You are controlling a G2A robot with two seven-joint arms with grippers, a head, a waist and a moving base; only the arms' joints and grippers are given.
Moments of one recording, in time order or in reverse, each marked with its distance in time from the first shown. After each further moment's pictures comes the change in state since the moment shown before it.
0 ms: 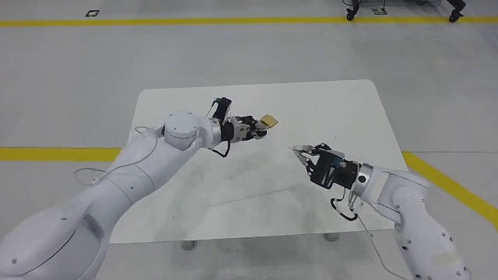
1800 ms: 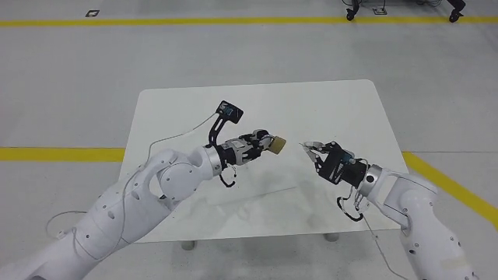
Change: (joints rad) left arm 0.335 0.225 -0.284 -0.632 0.994 -0.214 0.262; right arm -0.041 0.016 0.040 -0.006 0.033 0.067 0.023
